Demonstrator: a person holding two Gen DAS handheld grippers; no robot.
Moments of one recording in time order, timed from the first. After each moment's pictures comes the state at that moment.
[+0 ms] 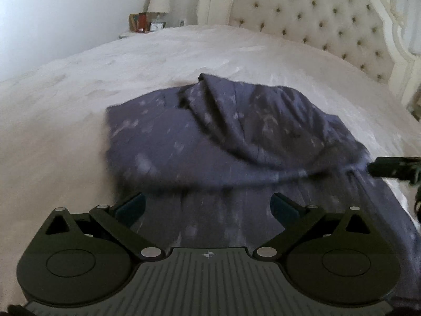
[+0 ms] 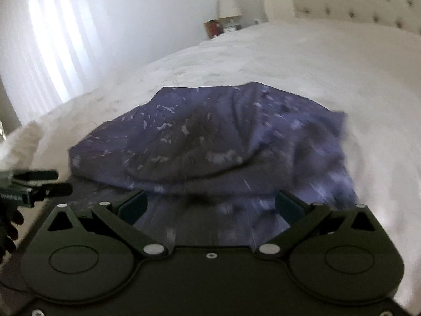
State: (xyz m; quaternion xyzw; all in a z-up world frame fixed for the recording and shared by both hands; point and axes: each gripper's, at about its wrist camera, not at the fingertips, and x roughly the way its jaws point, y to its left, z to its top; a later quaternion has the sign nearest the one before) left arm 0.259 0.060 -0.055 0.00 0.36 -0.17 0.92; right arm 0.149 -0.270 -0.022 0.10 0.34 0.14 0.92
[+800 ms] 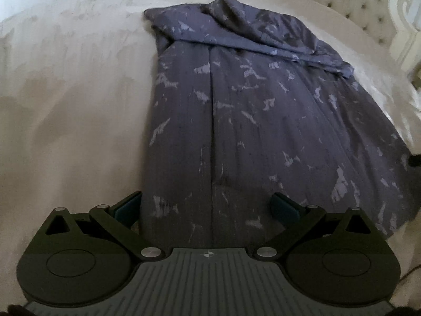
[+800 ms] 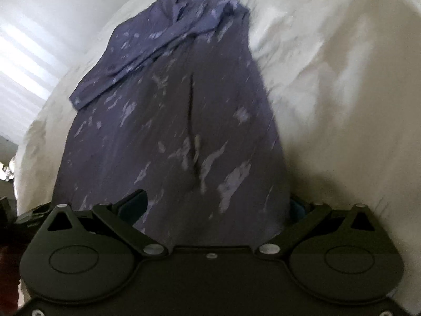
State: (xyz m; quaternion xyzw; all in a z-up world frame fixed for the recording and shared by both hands) left arm 0.138 0.117 -0.102 -0.01 0.47 -0.16 0.87; right arm 0.003 -0.336 -0.069 0.26 0.51 0.11 0.81
